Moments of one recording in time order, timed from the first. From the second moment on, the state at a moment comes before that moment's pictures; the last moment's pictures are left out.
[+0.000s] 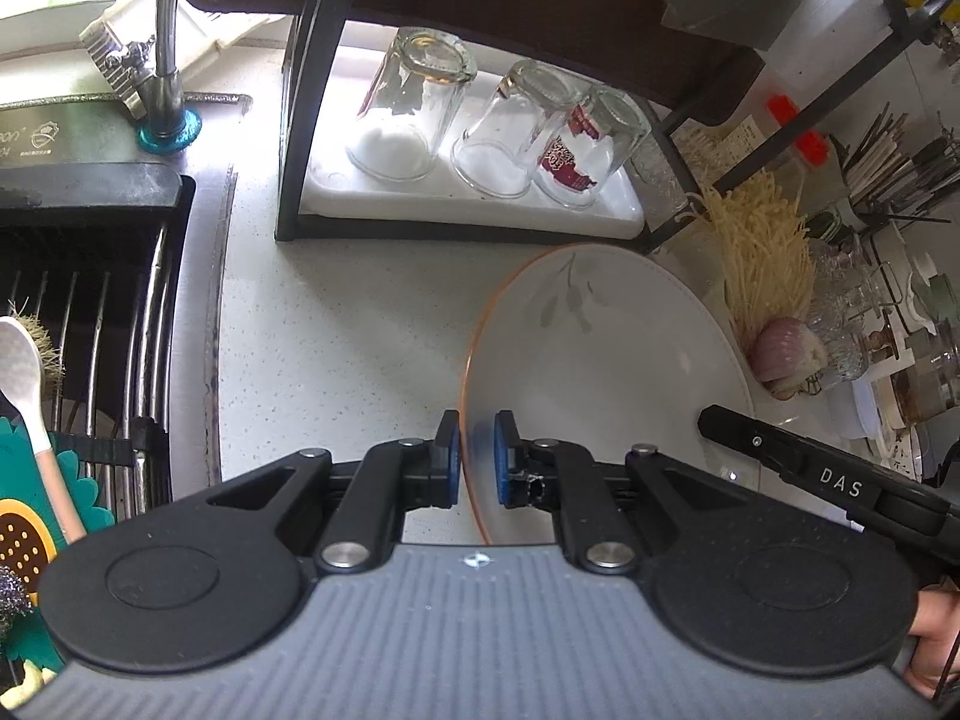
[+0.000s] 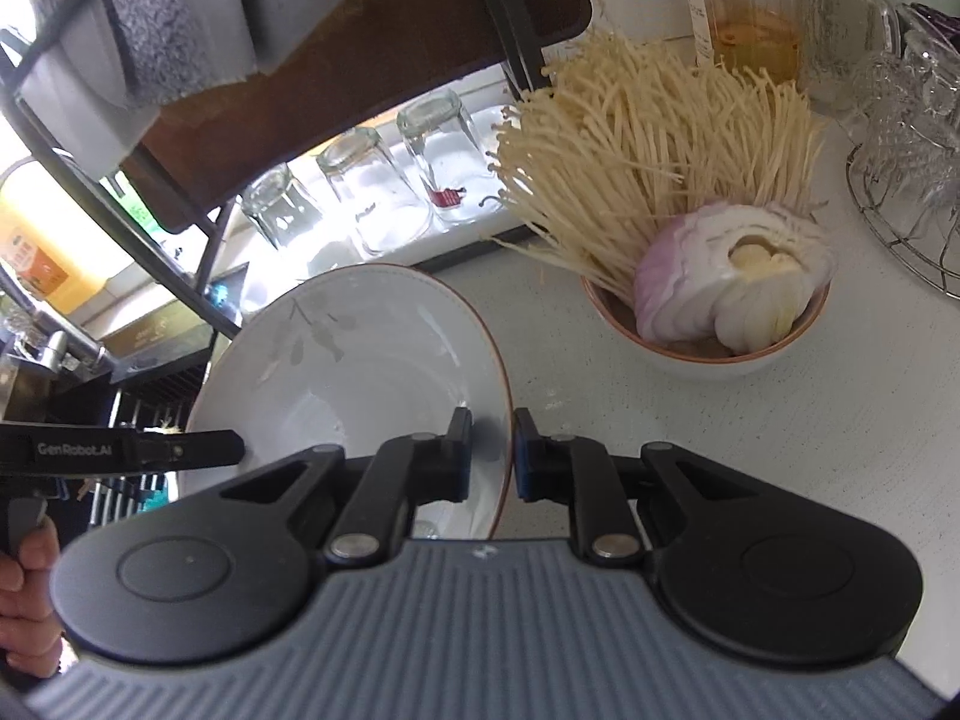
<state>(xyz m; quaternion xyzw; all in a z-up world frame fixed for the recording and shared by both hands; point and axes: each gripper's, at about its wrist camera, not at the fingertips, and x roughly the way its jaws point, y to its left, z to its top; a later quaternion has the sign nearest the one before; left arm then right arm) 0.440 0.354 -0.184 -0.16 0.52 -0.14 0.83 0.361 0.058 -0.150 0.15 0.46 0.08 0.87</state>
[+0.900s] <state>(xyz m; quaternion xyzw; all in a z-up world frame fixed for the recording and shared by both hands) 0.374 0.289 -0.157 -0.16 0.52 -0.18 0.82 0.271 0.003 -0.114 0.14 0.44 0.05 0.89</state>
